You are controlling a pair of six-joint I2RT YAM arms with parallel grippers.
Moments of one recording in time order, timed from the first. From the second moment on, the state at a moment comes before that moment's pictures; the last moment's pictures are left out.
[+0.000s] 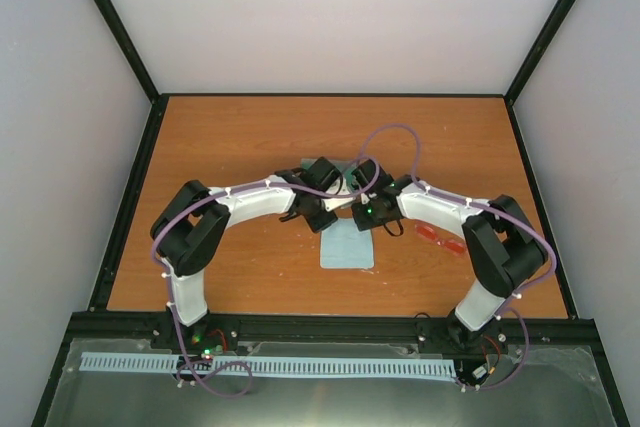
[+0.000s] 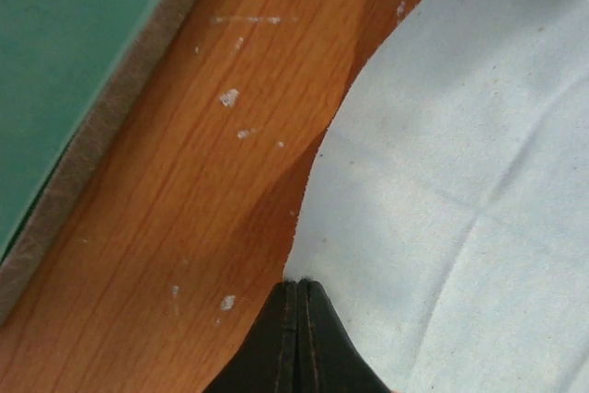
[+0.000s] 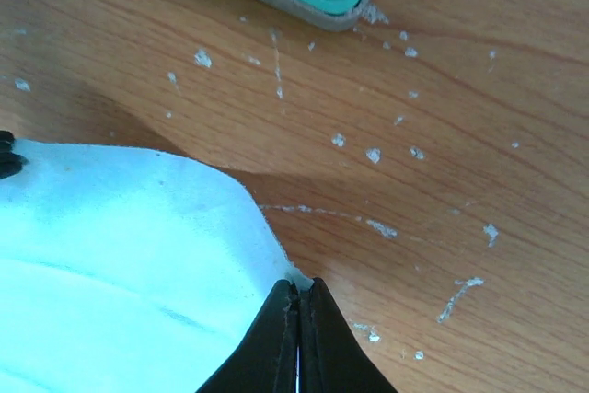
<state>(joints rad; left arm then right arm) -0.78 1.87 1.22 -0.55 0.07 0.29 0.63 1.67 1.00 -0.56 -0.01 0.28</state>
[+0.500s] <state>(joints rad) -0.78 1.81 1.19 -0.56 0.07 0.29 0.63 1.58 0.94 -0.53 -0.02 0.28</state>
